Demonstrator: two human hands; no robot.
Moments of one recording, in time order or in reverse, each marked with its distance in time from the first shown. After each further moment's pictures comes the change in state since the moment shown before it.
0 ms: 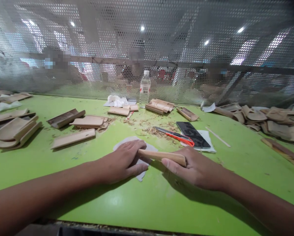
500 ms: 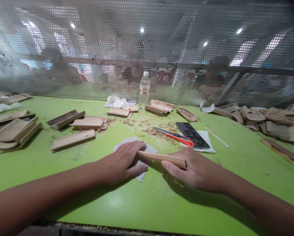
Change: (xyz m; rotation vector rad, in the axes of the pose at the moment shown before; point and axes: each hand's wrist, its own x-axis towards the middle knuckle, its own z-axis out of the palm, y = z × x) left_hand -0.002 0.000 -0.002 0.007 -0.006 -0.001; right_hand -0.001 -0.005 -0.002 -0.041 -0.014 -0.056
